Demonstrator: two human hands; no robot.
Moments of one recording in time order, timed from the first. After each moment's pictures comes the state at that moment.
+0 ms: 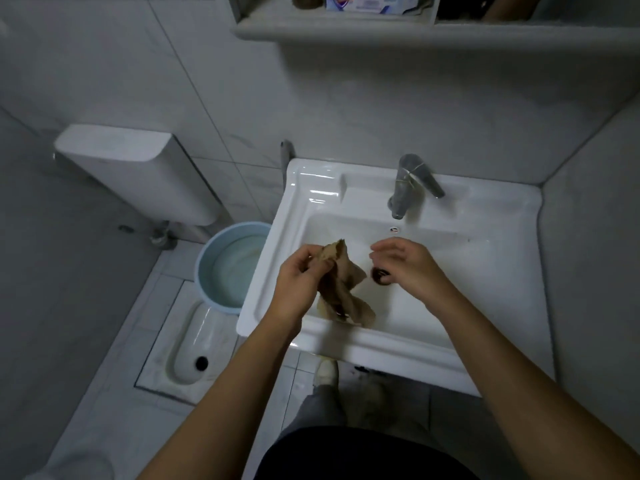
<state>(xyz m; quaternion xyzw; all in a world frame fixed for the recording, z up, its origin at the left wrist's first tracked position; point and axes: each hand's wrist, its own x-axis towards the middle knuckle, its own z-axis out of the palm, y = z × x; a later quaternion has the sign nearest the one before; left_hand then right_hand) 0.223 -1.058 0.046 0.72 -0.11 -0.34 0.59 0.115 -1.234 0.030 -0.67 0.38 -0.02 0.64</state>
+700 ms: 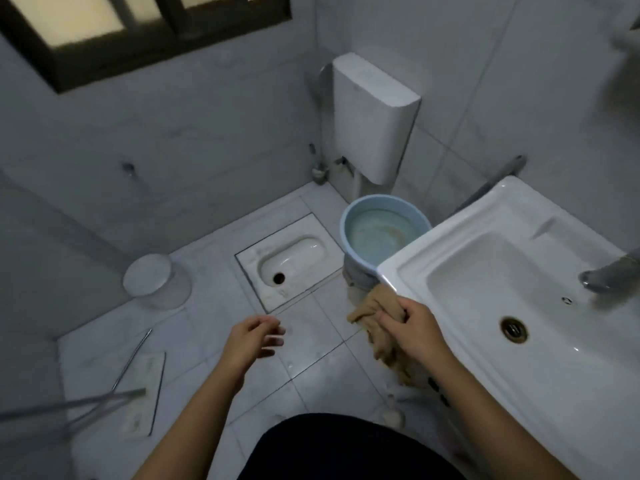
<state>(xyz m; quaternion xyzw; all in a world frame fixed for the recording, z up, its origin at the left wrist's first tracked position) 0.088 -0.700 -0.029 0.70 0.32 -0.18 0.61 0.124 -1.000 -0.017 -0.85 0.09 0.14 0.50</state>
